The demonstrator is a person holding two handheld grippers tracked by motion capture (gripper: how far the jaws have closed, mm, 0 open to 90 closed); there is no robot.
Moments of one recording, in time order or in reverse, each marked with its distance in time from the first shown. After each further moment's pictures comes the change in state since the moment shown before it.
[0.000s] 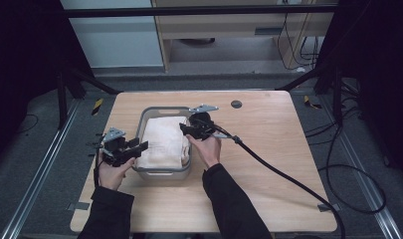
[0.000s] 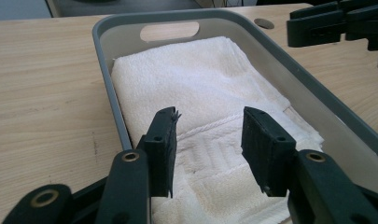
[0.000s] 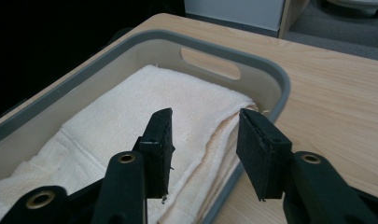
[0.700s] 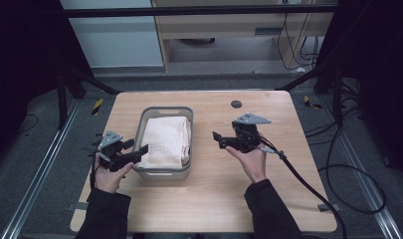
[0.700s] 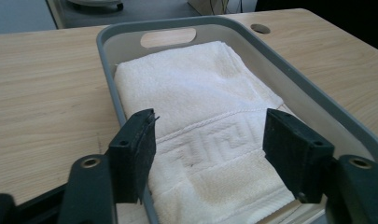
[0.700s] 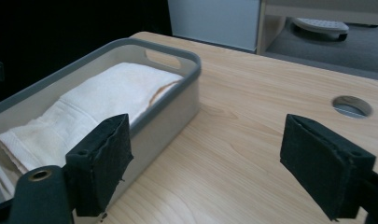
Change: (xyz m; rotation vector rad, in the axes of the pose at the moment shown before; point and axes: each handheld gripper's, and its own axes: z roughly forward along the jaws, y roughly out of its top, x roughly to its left) left arm -0.004 -0.008 -0.014 -0.037 0.024 0.036; right arm -0.063 -0.042 -0.116 -0.111 -0.027 -0.005
